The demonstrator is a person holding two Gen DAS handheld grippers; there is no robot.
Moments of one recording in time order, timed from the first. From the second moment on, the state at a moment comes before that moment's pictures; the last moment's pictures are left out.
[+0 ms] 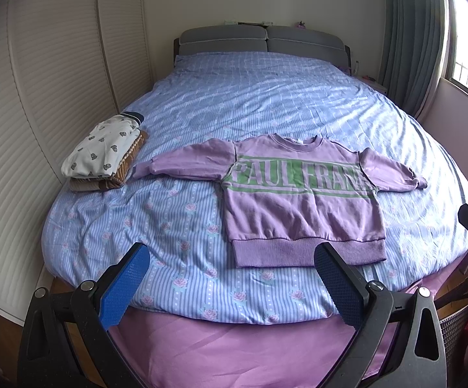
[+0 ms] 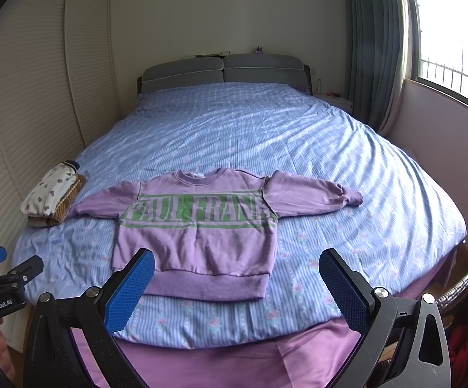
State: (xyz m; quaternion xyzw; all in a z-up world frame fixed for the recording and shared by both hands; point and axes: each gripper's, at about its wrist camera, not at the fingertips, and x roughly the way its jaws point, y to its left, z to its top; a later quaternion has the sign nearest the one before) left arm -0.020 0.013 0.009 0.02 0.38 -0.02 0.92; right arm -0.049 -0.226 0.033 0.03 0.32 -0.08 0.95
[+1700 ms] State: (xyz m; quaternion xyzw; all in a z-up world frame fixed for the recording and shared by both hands) left arm 0.181 0.206 -0.091 -0.06 0.37 0.11 0.92; right arm 0.162 -0.034 -0.038 0.02 0.33 0.03 0.94
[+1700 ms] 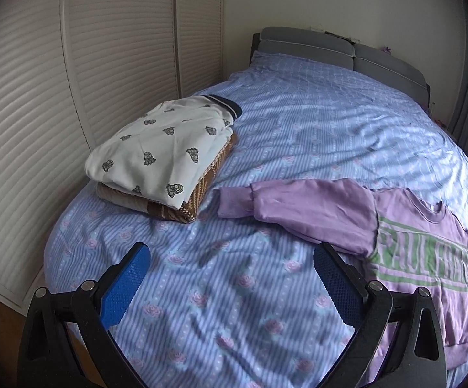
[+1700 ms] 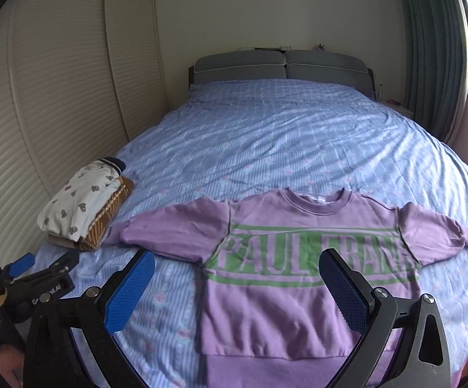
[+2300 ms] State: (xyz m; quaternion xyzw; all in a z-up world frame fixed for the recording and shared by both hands) left arm 0.287 0.268 -0.198 -0.18 0.42 0.12 0.88; right arm 0.235 0.016 -0.093 0.01 0.37 0.03 0.93
